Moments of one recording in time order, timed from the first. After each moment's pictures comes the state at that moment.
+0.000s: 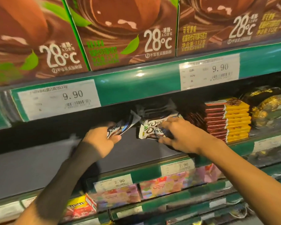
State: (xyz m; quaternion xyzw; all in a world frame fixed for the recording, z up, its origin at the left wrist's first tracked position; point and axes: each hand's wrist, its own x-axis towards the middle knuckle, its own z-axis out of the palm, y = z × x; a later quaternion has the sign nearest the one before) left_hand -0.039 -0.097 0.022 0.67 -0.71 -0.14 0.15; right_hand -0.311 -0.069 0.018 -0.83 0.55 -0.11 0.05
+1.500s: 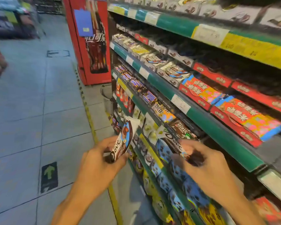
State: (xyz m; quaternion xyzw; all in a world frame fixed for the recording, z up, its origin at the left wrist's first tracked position) left_hand 0.452 0.377 -0.046 0.83 -0.19 -0.03 0.52; right_hand 0.335 0.134 -0.021 -0.88 0.17 -0.17 0.42
